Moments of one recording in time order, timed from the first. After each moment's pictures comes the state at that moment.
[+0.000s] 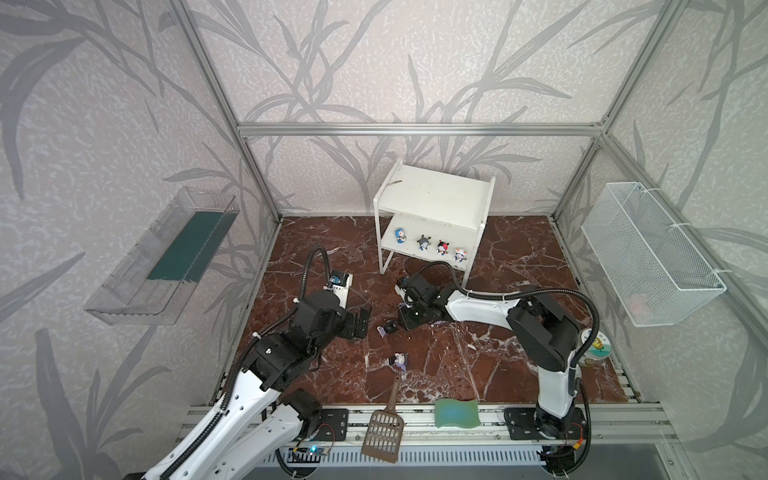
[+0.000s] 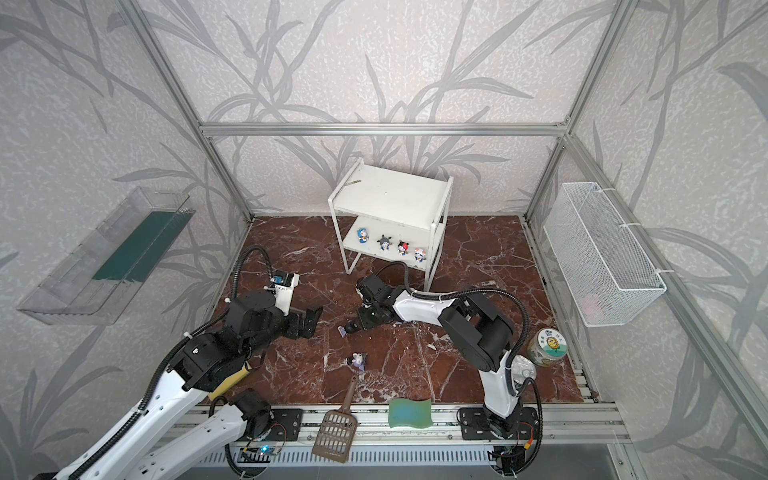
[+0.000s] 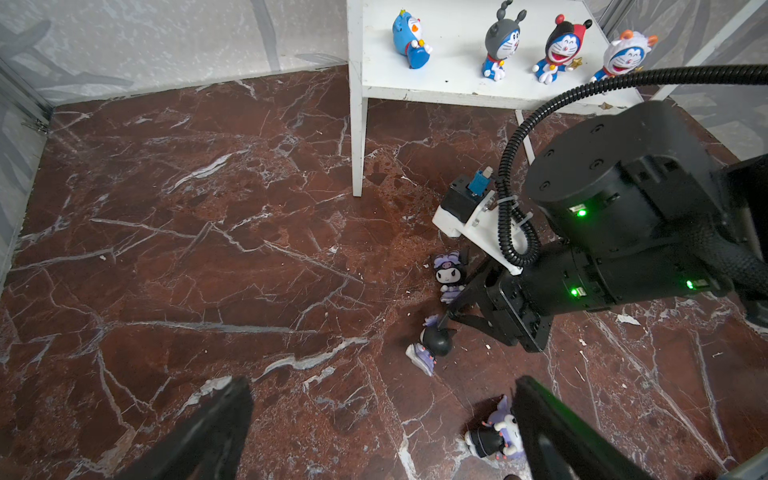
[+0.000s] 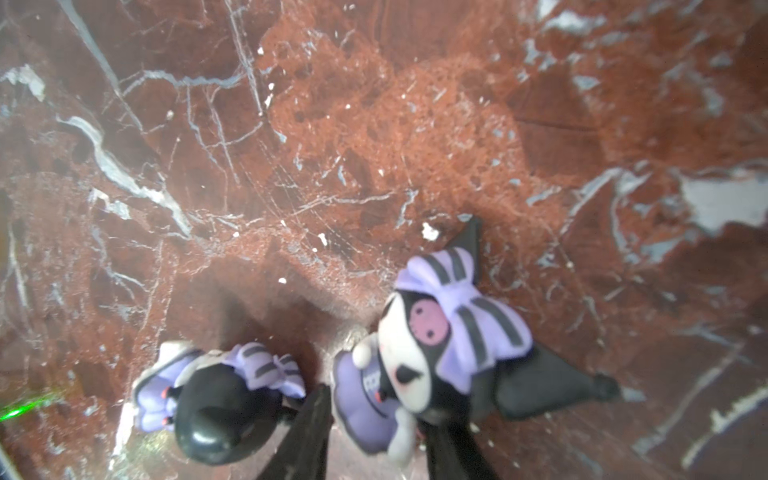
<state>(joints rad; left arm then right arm) -0.60 0.70 0.81 -0.74 -0.19 -0.24 0.87 1.96 1.22 -0.30 -0.14 0.44</state>
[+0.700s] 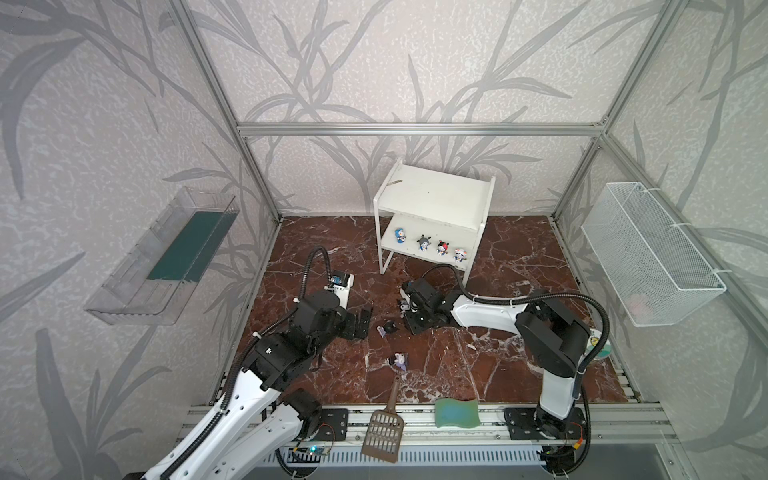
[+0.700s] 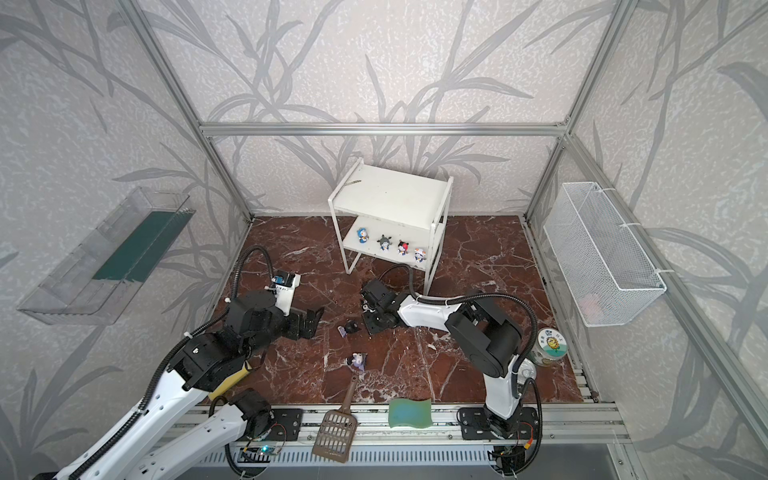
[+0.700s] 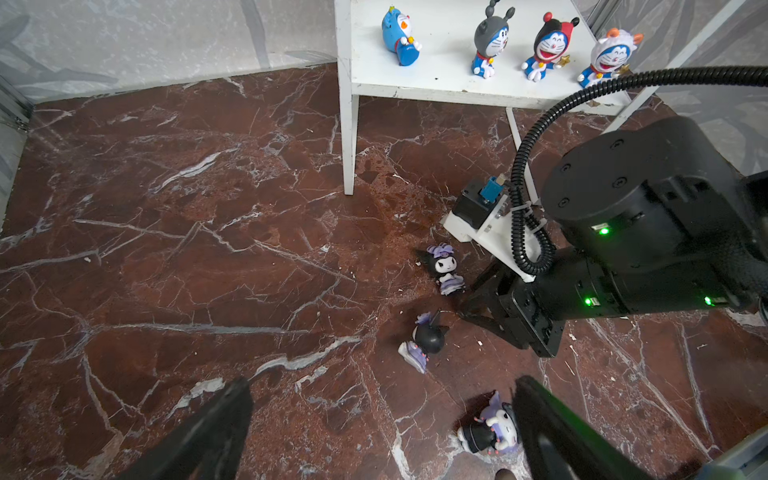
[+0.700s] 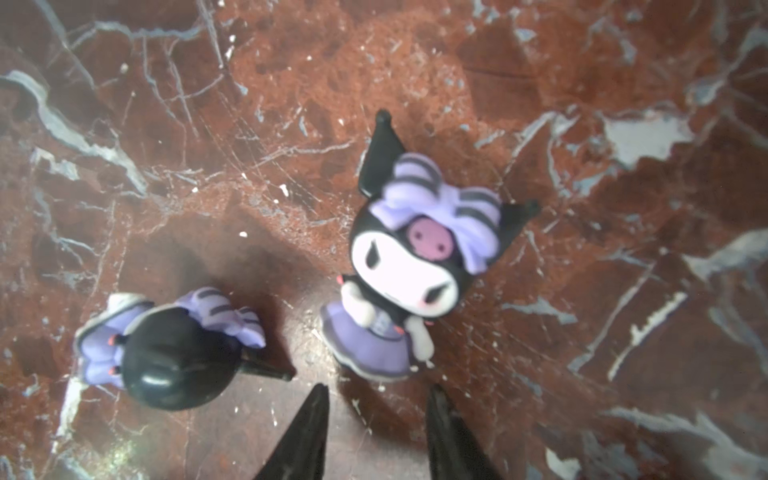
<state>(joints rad) -0.60 0.70 0.81 -0.73 -0.17 -0.24 0.87 1.90 1.14 -0.29 -0.08 0.41</state>
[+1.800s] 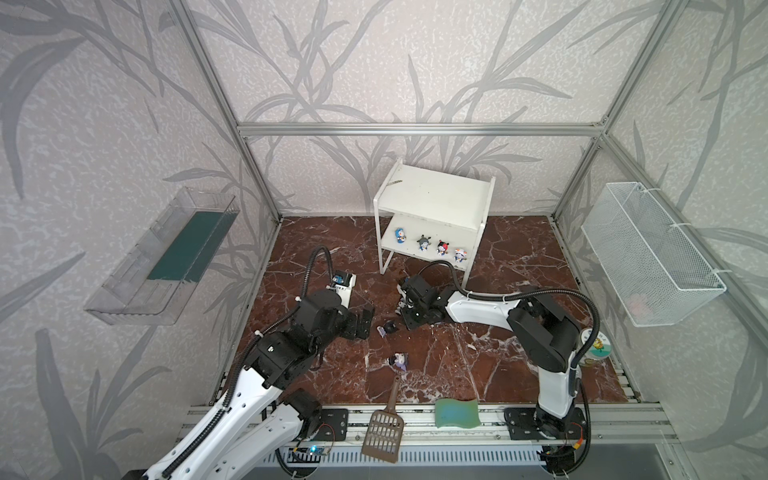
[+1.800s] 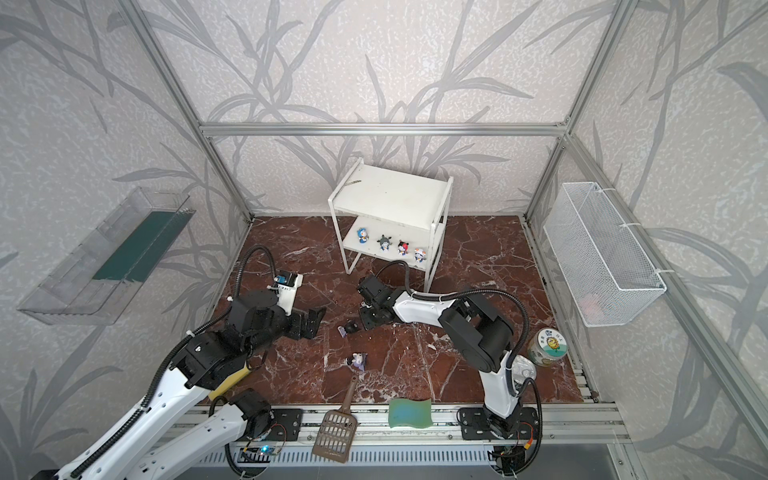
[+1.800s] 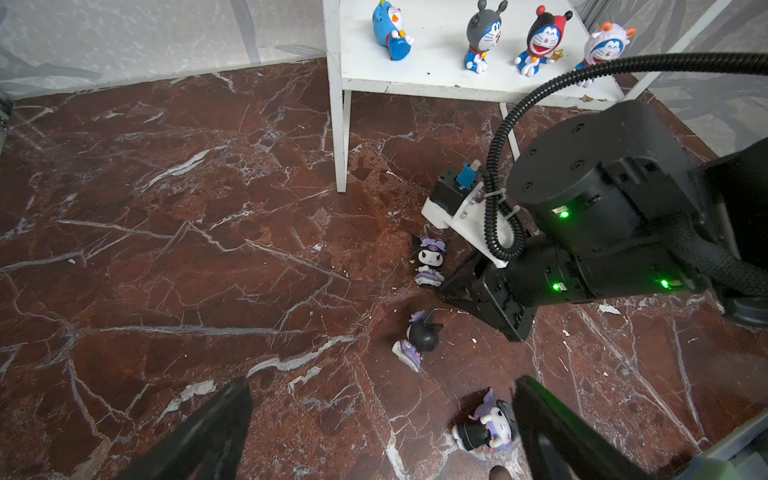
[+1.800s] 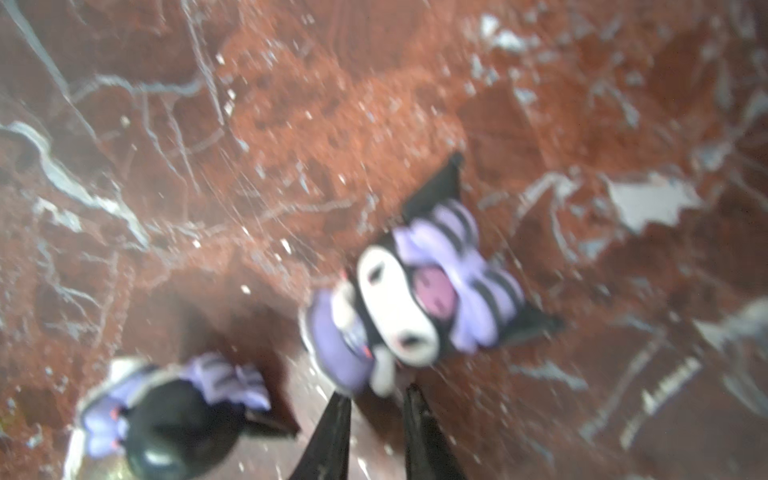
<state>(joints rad) -0.60 0.71 0.81 -0.73 -0.15 -0.24 0.86 1.94 1.18 -0.29 -0.06 0.42</state>
